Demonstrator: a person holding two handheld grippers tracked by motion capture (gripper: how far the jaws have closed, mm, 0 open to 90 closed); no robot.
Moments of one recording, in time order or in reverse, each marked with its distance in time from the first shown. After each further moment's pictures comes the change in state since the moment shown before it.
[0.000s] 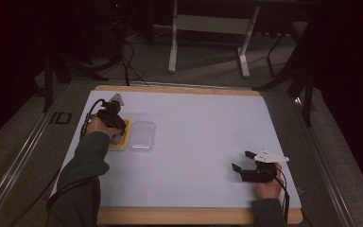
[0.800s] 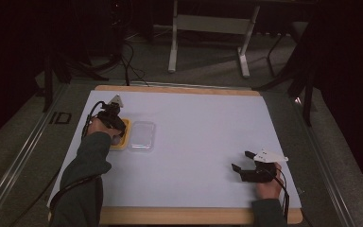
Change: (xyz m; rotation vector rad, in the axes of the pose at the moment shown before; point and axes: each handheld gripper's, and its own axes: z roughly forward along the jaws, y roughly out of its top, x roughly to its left) left arm 0.005 0.004 0.015 0.029 -0.011 -0.038; right arm 0.001 0.000 0.001 0.006 -0.002 -0.005
